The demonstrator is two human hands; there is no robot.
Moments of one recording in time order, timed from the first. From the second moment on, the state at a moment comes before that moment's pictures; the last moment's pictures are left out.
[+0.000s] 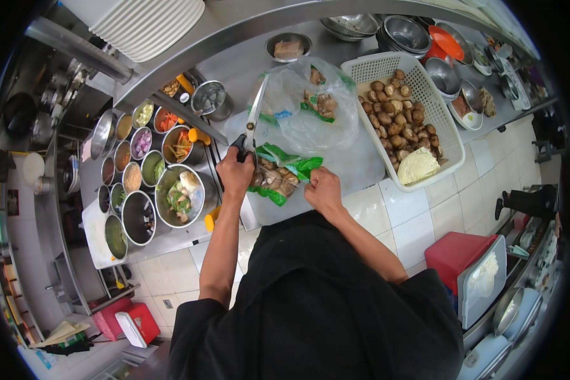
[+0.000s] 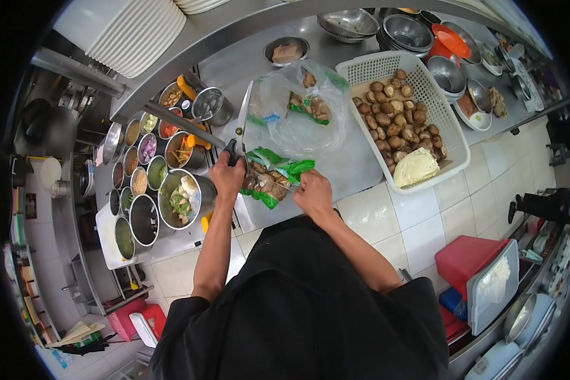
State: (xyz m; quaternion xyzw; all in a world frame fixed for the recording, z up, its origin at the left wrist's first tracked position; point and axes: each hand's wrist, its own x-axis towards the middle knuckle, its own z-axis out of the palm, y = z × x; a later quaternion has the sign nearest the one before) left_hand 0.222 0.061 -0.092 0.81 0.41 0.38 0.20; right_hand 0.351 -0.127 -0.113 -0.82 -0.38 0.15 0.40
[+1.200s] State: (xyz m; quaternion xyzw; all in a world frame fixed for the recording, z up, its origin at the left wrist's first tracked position) left_hand 0.111 -0.036 -0.011 0.85 0.40 0.24 0.23; right_hand 0.365 -0.077 -0.034 -0.38 -0.24 0.50 0.74
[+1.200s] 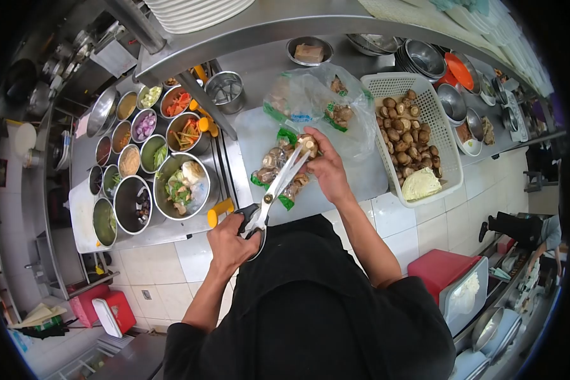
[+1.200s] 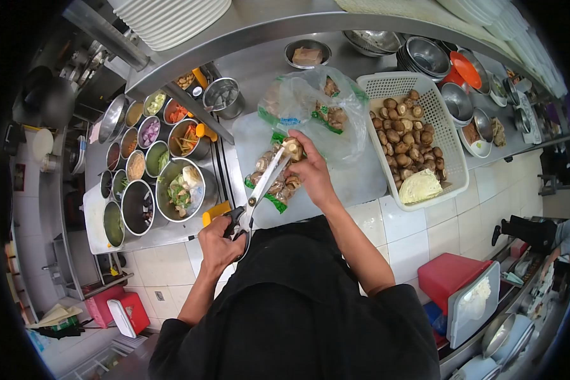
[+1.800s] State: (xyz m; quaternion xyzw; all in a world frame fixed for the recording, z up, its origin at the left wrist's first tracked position) left_hand 0.111 -0.026 -0.013 0.87 0.40 0.22 0.19; right_hand 0.334 -0.068 -0.018 -0.64 -0.44 0.19 0.60
